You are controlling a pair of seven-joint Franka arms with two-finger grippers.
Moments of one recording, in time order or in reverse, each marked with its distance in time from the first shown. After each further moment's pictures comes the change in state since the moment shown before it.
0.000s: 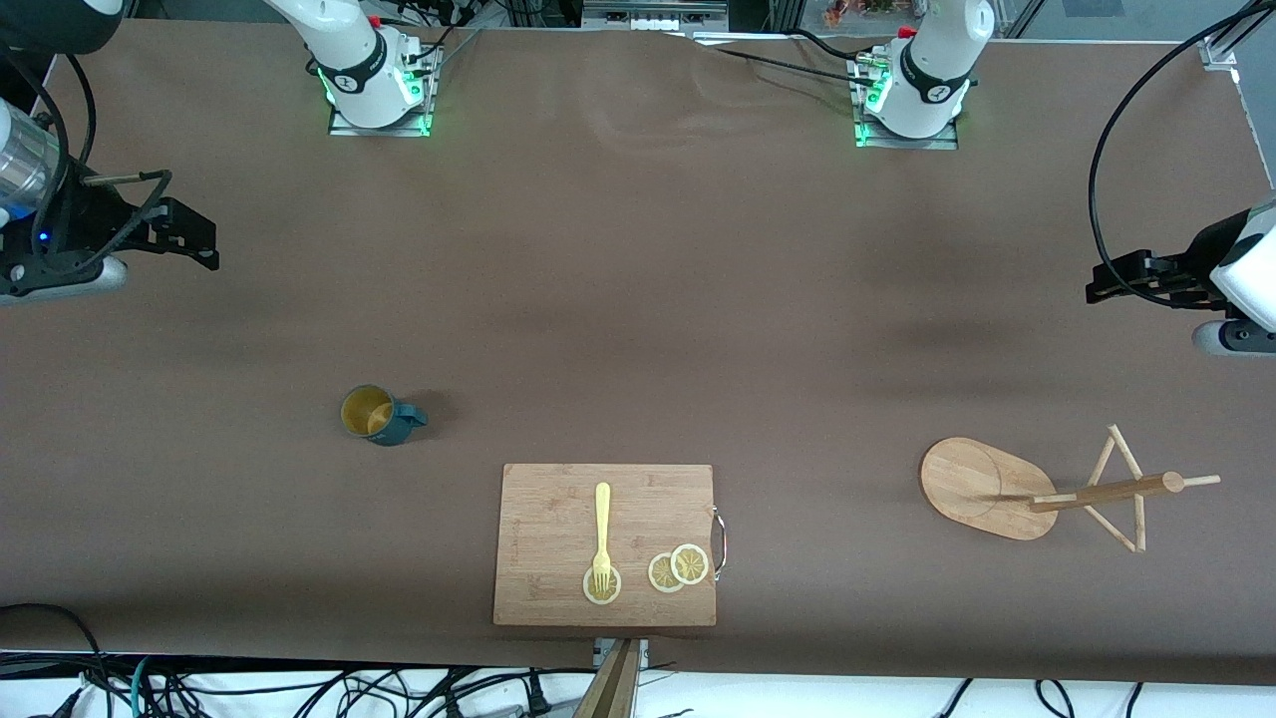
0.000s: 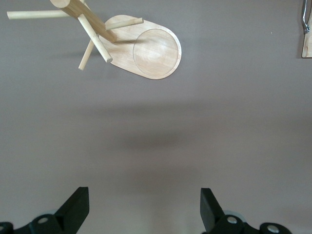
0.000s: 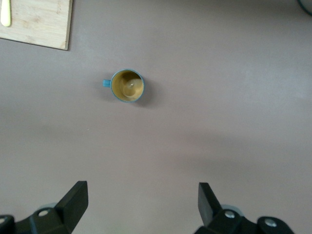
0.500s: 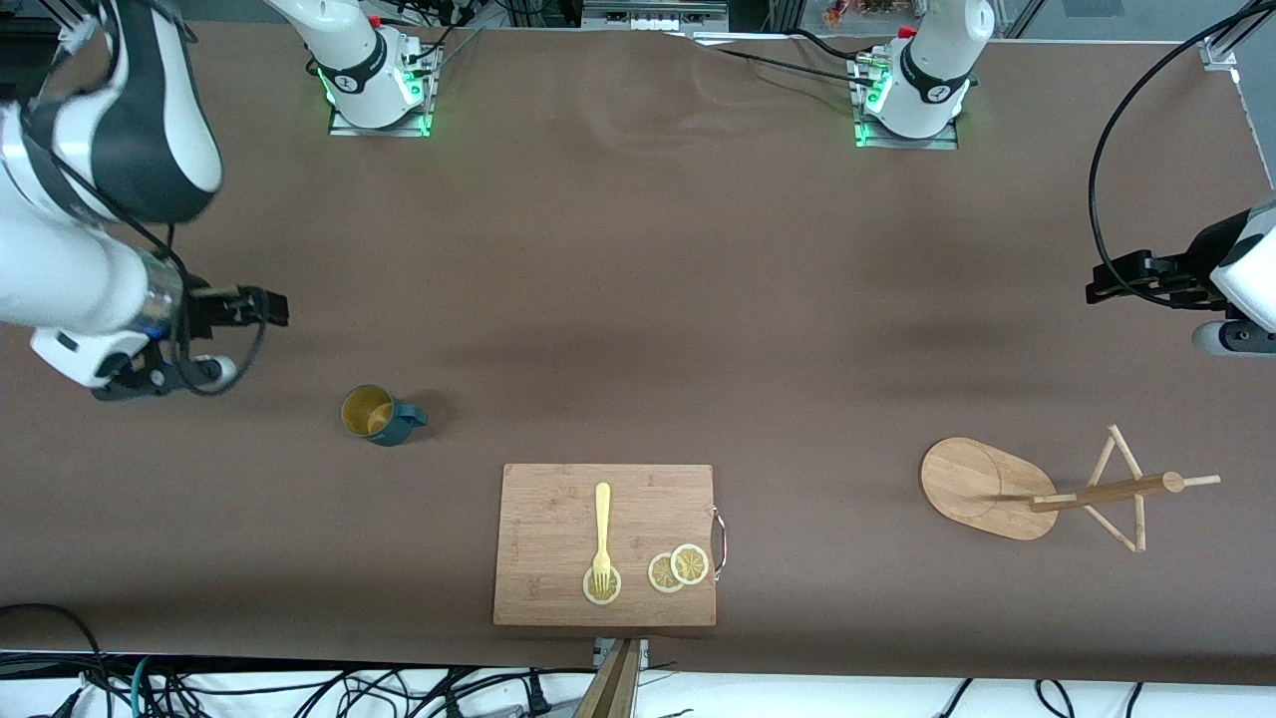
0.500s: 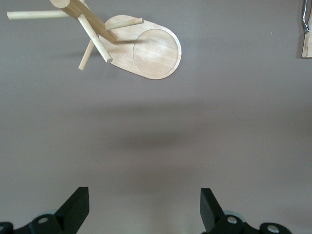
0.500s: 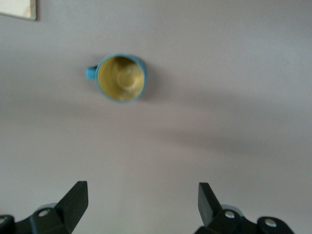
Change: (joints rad) left arm 0.000 0.001 0.000 0.002 0.000 -0.001 0.000; right arm 0.003 0.233 0.006 -0.033 0.004 0.121 -0.003
